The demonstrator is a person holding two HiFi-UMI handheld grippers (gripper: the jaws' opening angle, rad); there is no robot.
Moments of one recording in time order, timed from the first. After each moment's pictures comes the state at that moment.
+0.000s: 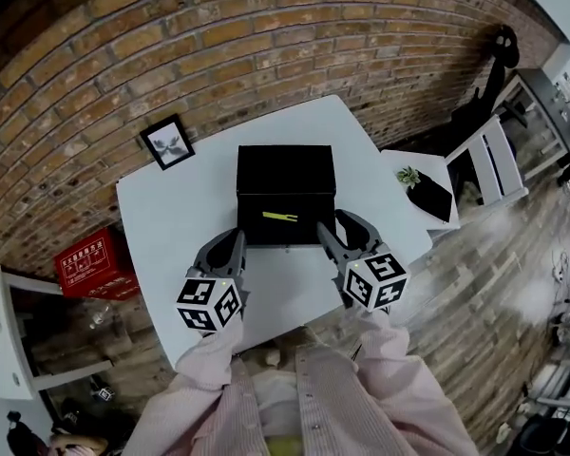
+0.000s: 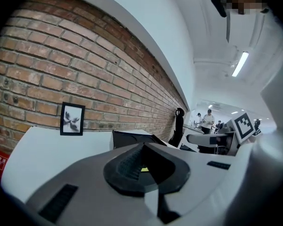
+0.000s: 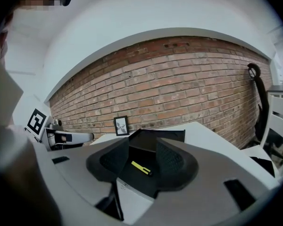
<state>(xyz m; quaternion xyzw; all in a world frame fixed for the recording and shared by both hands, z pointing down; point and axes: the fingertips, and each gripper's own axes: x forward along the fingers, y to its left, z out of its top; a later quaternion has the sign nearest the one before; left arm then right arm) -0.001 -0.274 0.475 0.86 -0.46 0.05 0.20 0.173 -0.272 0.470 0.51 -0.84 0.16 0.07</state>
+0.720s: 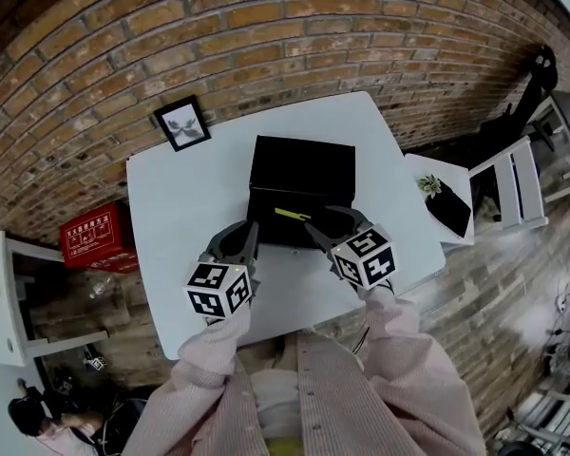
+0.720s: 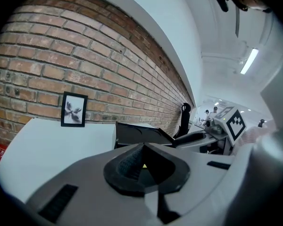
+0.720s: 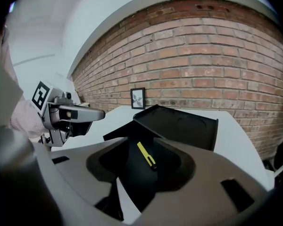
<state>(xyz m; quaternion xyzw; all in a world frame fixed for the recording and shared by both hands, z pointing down) 0.008 -0.296 0.506 0.84 -0.48 0.08 0.23 0.123 -0.310 0.535 0.35 -0.89 0.17 0.24</state>
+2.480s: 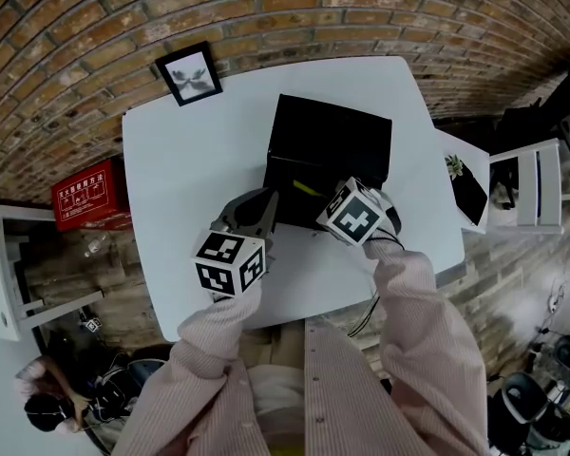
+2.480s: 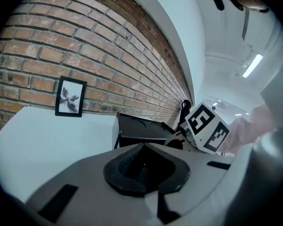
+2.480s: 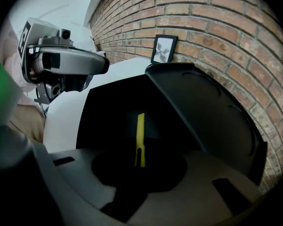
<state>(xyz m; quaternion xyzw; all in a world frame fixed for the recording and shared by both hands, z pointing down) 0.009 -0.322 0.541 0.84 -0.46 0.09 0.27 0.083 -0.323 0.634 0.17 -0.83 0.13 0.51</state>
